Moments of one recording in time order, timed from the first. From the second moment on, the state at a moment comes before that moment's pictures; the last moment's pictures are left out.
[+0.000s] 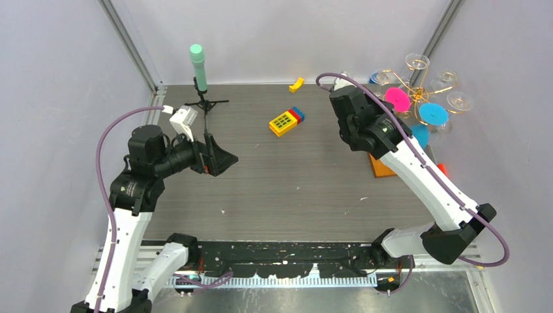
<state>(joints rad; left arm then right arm) -0.20 0.81 1.18 -0.76 0.58 -0.28 0.65 1.34 1.58 -0.91 1.15 -0.57</state>
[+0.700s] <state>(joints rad) -0.20 0.79 1.18 -0.76 0.58 -0.29 0.61 1.39 1.54 -0.60 1.17 -0.74</state>
